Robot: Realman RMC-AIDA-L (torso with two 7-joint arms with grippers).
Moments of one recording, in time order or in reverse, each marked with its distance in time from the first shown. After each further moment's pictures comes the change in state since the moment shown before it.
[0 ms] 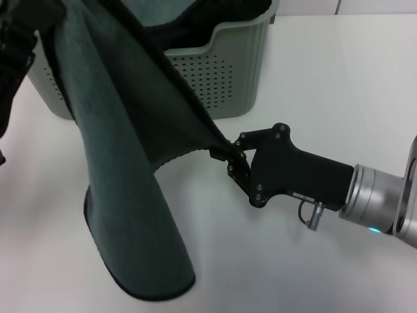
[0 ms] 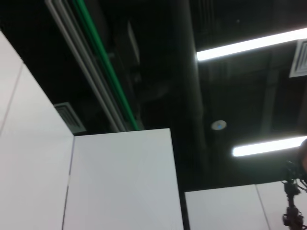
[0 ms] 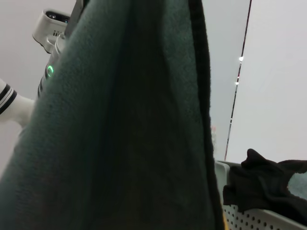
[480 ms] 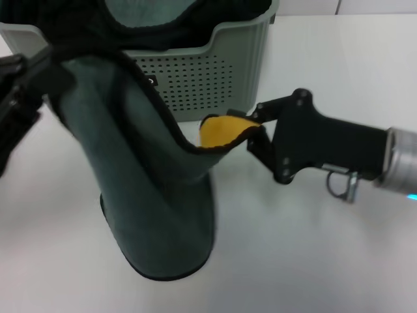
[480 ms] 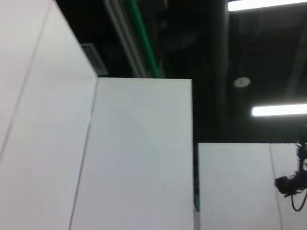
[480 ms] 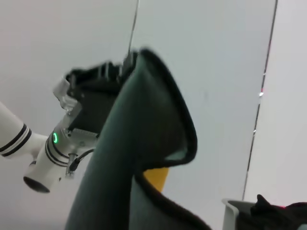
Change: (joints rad) left arm 0.050 0.077 -0.016 -0.061 0.119 -0.002 -0.044; right arm -0.056 -0.086 0.169 -0.284 -0.256 0.029 0.282
